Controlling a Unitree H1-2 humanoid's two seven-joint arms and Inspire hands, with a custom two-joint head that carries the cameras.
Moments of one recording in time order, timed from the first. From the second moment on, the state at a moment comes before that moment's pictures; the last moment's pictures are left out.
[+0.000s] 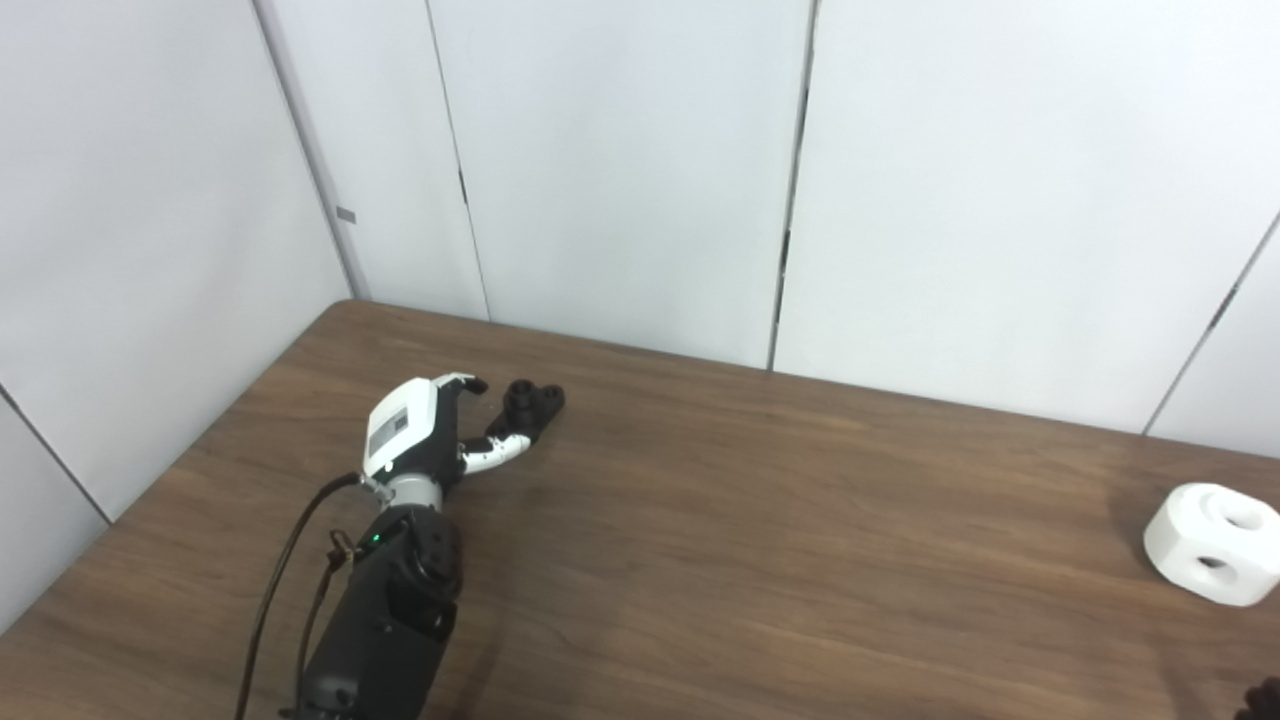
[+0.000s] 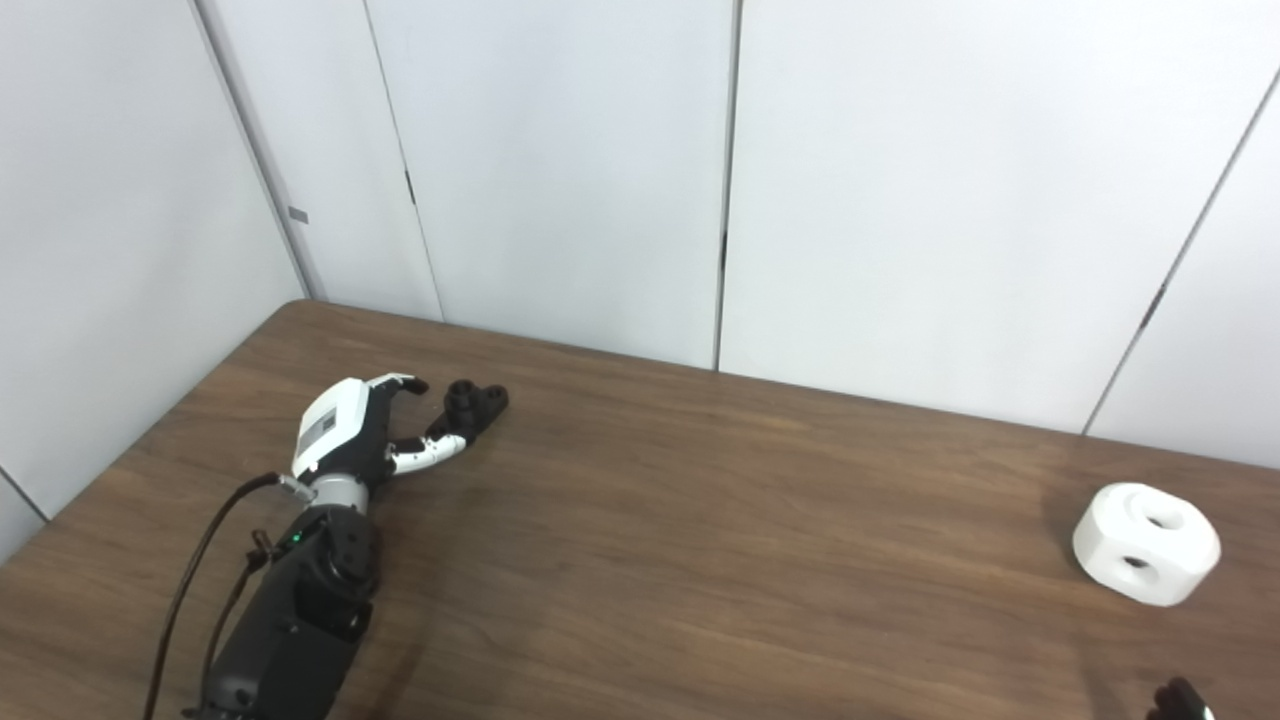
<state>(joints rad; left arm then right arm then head) -0.26 0.32 0.11 0.09 0.72 0.47 0.06 0.29 -0.24 -0.13 -0.21 0.18 -0.16 0.19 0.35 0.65</state>
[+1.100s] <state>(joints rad) -0.33 0.37 0.04 0.25 0.69 0.45 0.11 0.30 -0.24 -0.13 -0.21 0.16 -0.16 0.19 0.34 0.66</state>
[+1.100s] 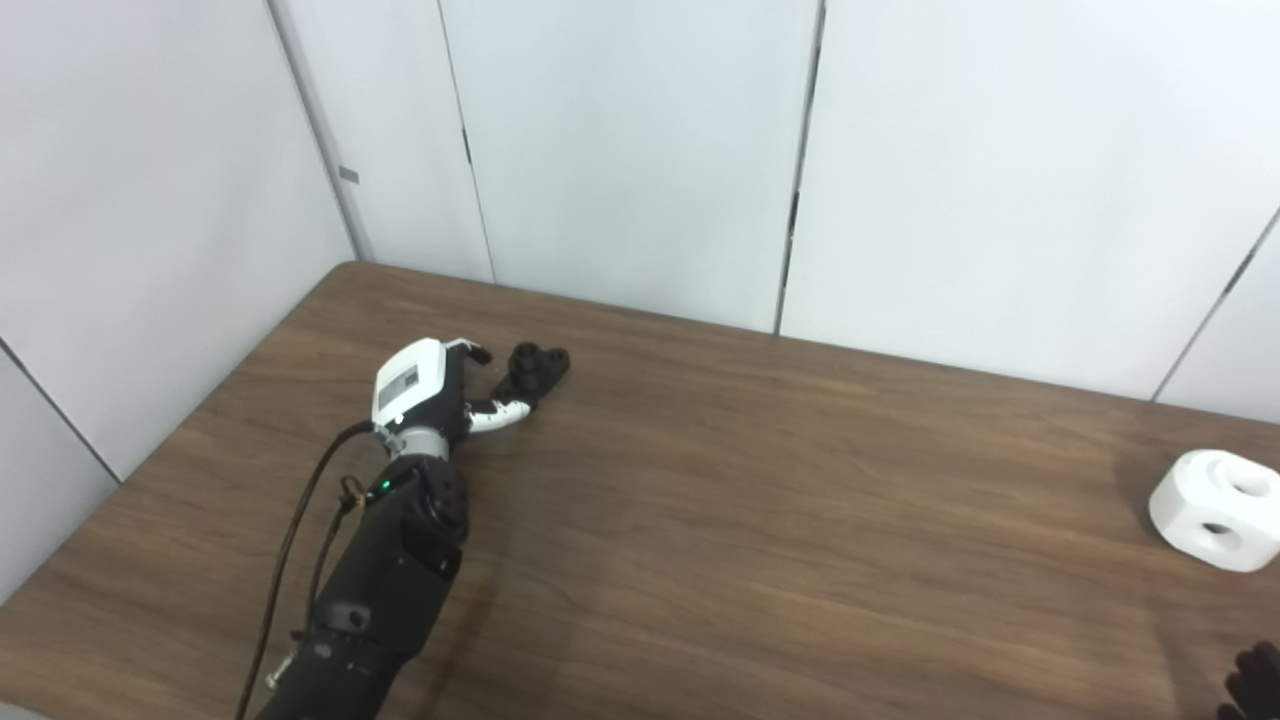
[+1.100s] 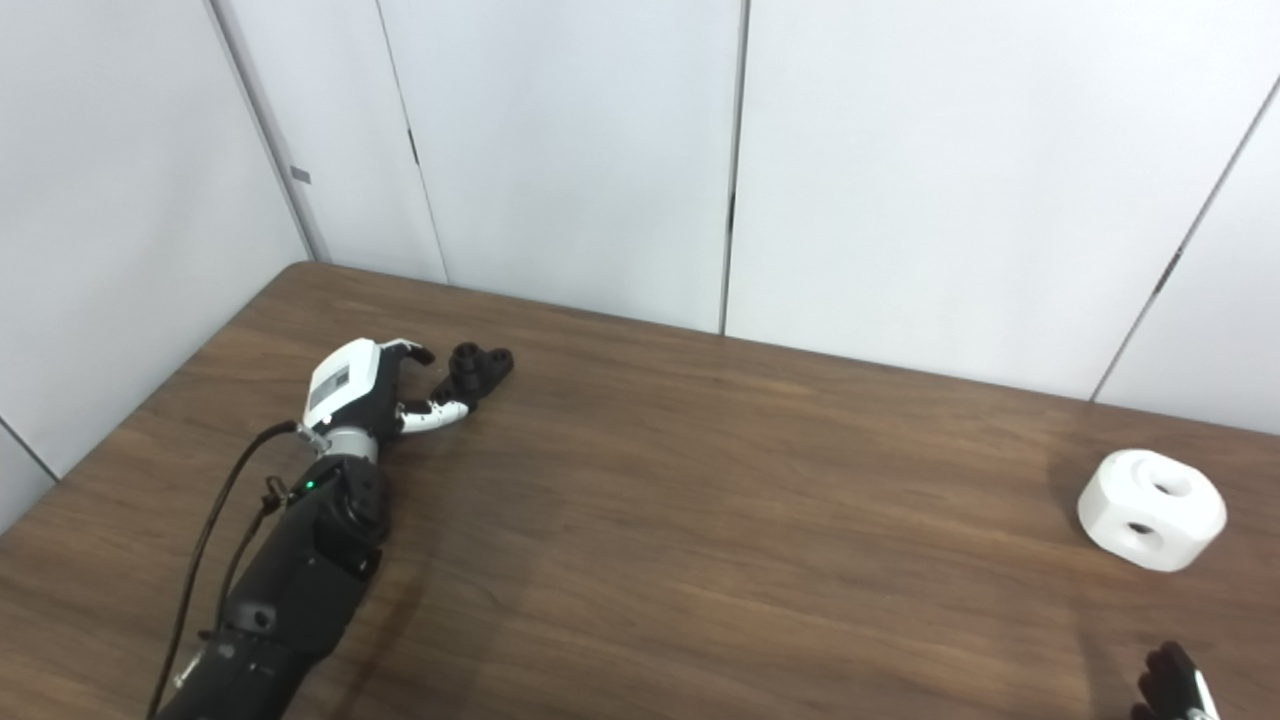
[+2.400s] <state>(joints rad) -0.36 0.40 -0.05 0.30 0.62 0.41 0.18 0.31 -0.23 -0.12 -0.23 0.17 -0.15 0.19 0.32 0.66</state>
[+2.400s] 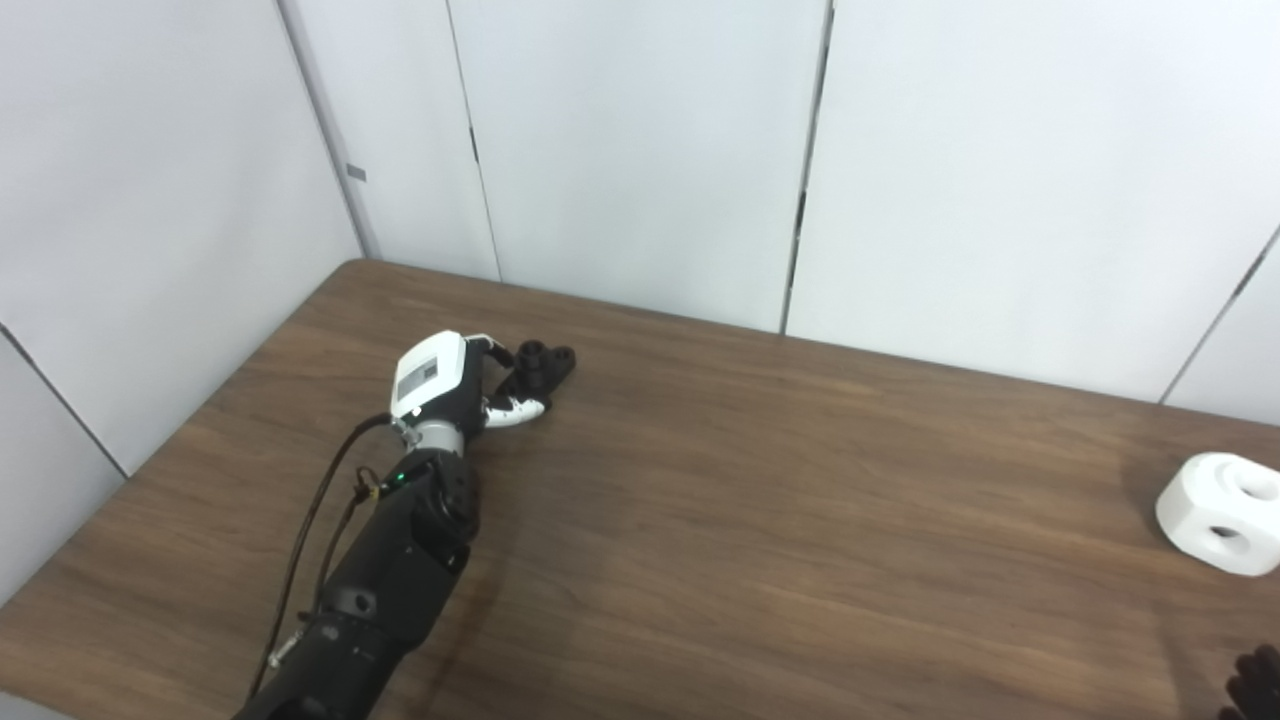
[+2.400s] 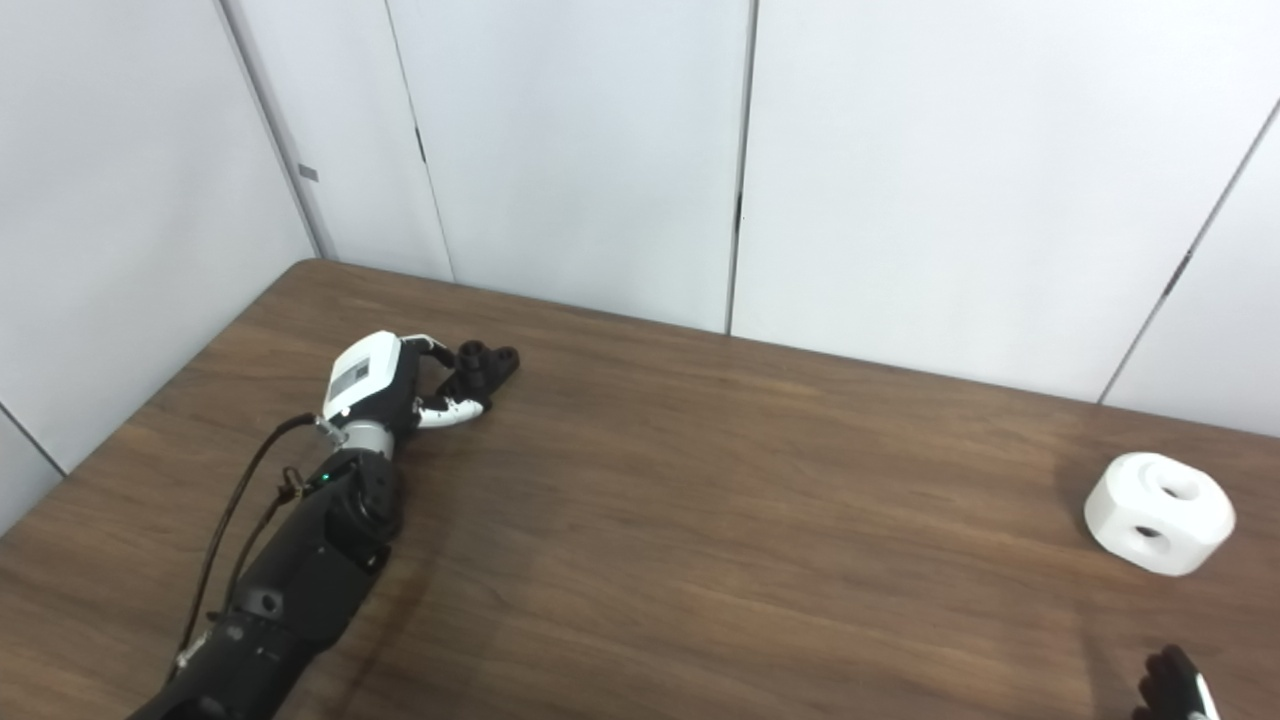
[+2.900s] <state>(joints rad) -0.37 0.39 -0.06 0.31 0.62 0.42 0.20 0.31 -0.23 -0.12 -0.23 0.17 -0.15 0.19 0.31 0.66</state>
